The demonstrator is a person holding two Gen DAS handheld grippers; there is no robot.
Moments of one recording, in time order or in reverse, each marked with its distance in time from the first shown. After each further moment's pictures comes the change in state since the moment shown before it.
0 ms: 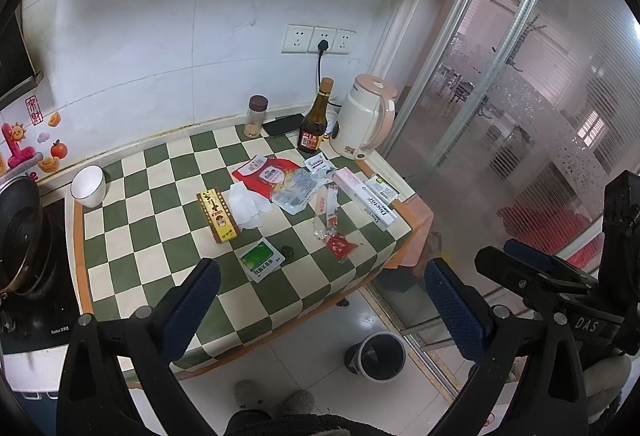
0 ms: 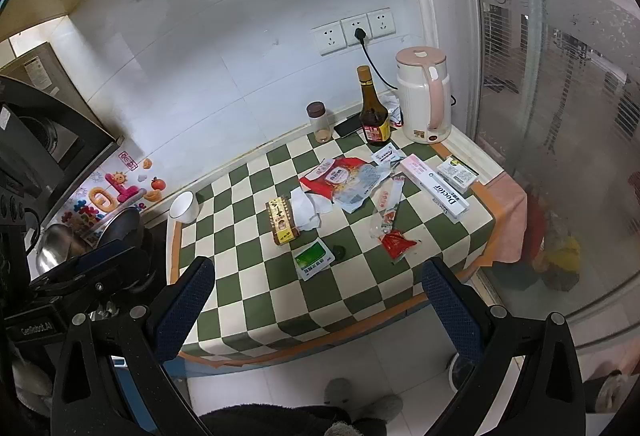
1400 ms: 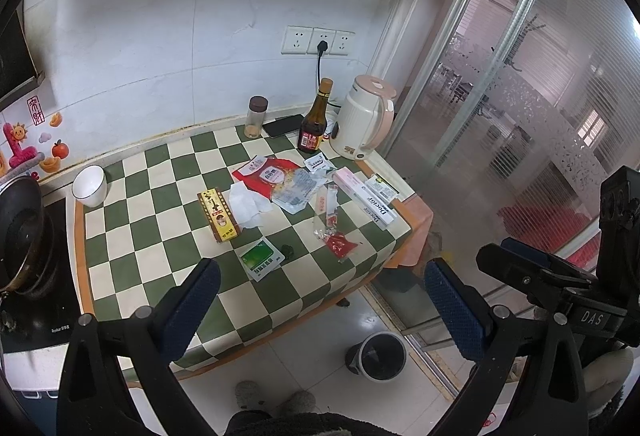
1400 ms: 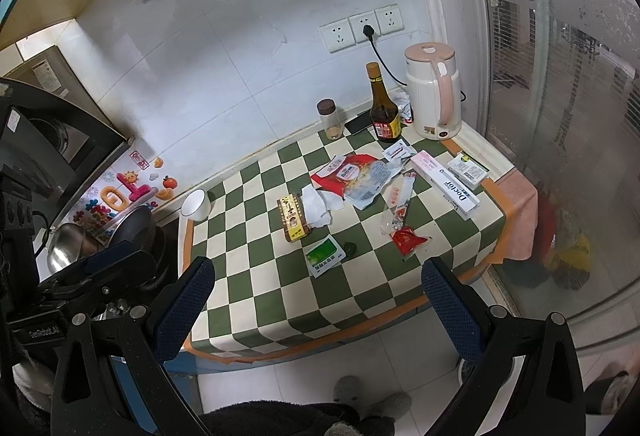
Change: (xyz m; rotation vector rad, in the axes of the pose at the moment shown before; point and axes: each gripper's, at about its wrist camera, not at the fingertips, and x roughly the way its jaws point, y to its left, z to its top) left arm -0.004 0.003 0.000 0.004 -0.008 -0.004; right arm 0.002 0.002 -0.001 0.008 0.014 0.039
